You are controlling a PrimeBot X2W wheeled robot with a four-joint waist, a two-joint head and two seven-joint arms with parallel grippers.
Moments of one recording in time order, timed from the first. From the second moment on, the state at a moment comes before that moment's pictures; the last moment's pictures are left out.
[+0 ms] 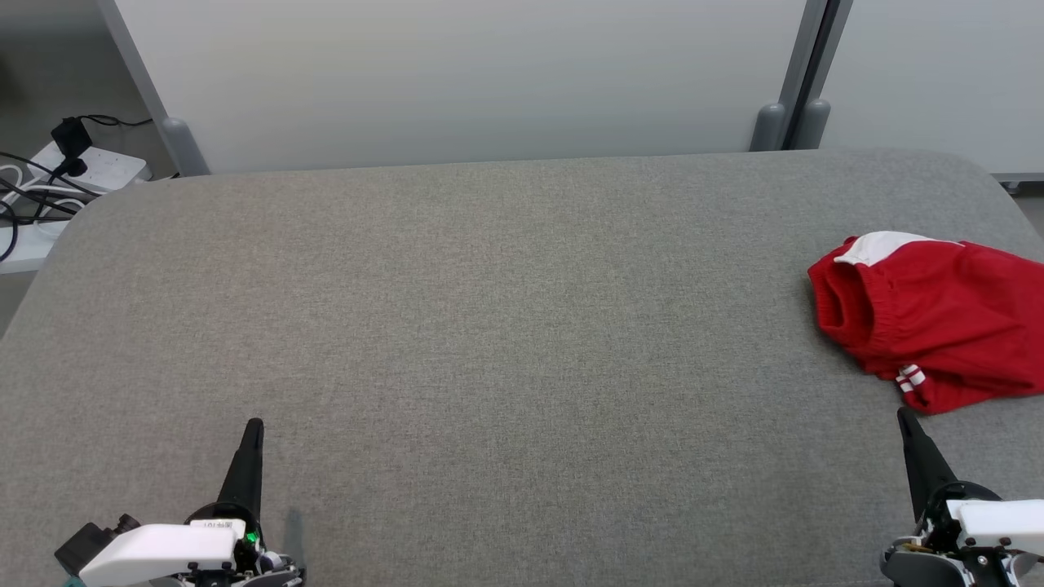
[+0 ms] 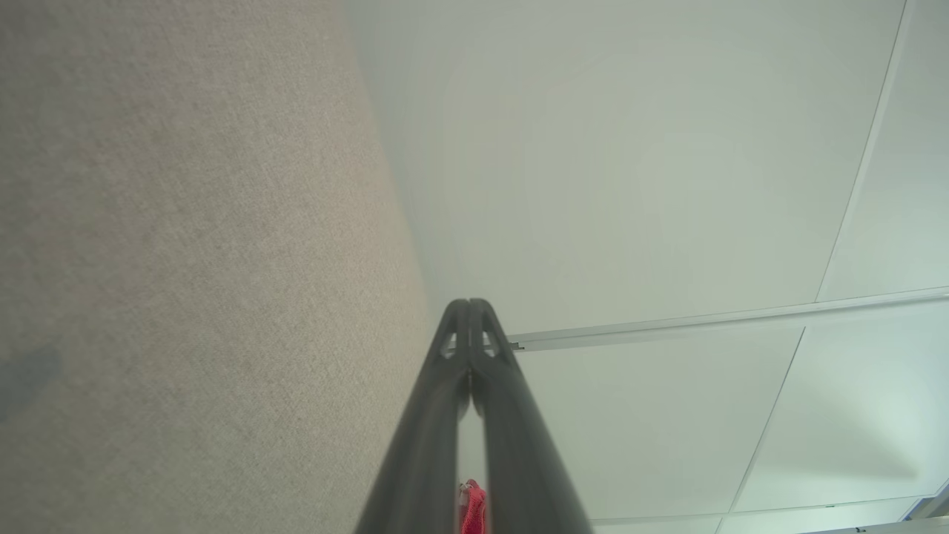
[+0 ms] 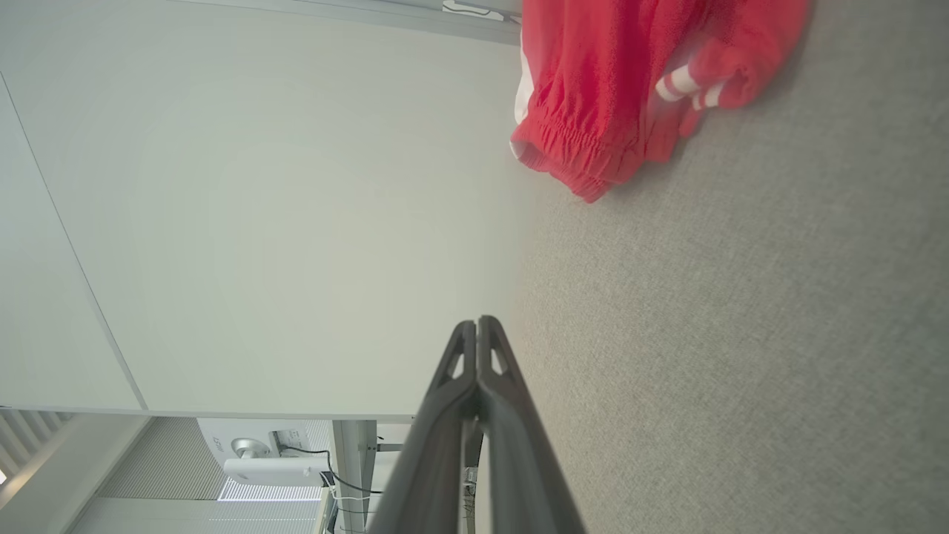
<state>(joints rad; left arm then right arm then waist) -0.04 0.03 0.07 0.28 -1.49 -0.11 0.08 -0.07 -0.05 -0.12 0.29 1.49 0.13 0.08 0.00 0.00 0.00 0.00</state>
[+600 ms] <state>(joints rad) -0.05 0.03 0.08 0.27 -1.61 -0.12 0.11 -0.07 -0.04 -0.13 0.28 1.60 0.13 0.11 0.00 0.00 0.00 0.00</state>
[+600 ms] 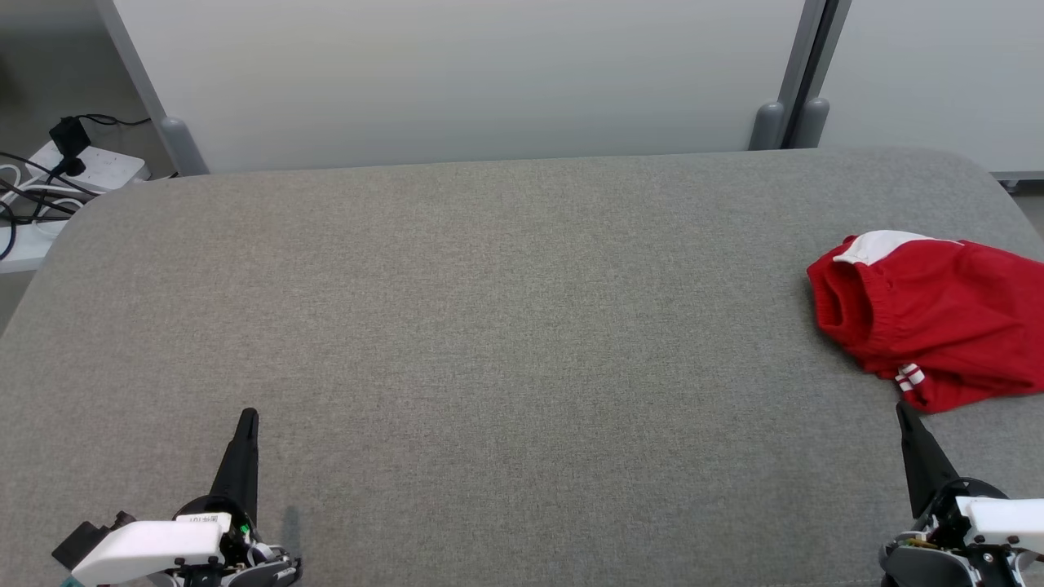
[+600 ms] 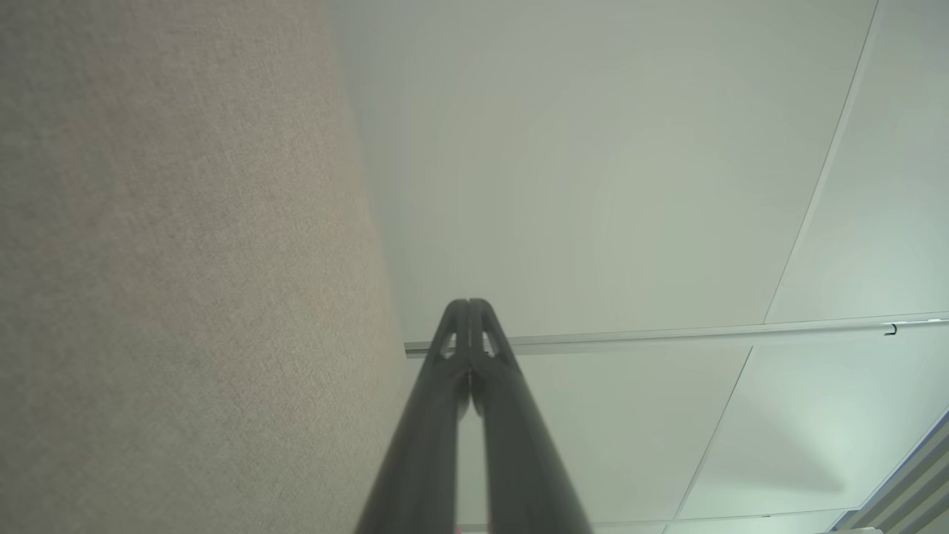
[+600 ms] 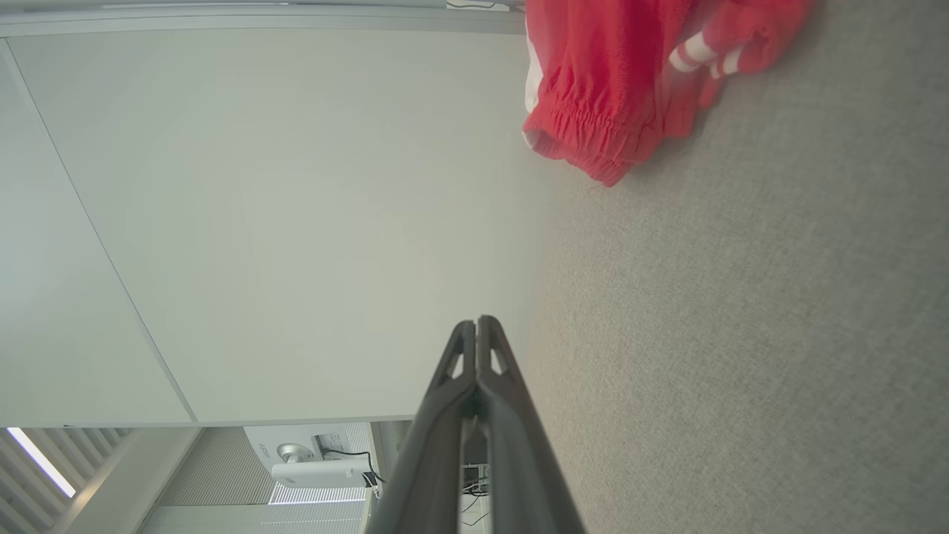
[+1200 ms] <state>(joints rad) -0.05 0.03 0.08 0.27 -1.61 -0.12 0.11 -0.07 -0.04 -0.13 0.28 1.60 0.13 0.11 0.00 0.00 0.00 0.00</state>
